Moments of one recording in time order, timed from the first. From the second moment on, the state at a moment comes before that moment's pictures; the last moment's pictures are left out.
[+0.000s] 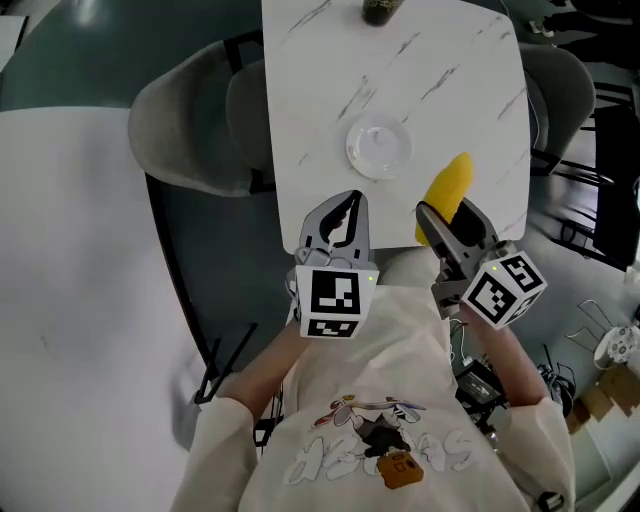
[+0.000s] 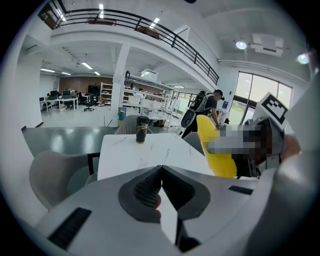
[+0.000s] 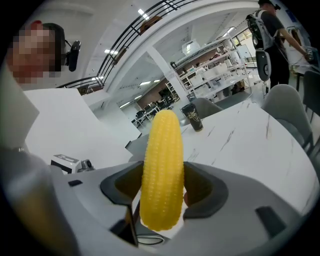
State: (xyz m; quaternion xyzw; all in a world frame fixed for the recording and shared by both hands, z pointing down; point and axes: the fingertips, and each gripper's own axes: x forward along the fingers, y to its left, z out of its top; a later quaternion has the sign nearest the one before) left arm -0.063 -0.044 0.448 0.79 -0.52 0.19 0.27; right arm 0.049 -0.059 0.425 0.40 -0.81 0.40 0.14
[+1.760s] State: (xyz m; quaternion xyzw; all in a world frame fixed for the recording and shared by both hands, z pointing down) left arm -0.055 -0.103 0.632 0.74 -0.51 0.23 0.37; right arm 0.027 -0.114 0.630 0.44 -0.75 0.40 0.29
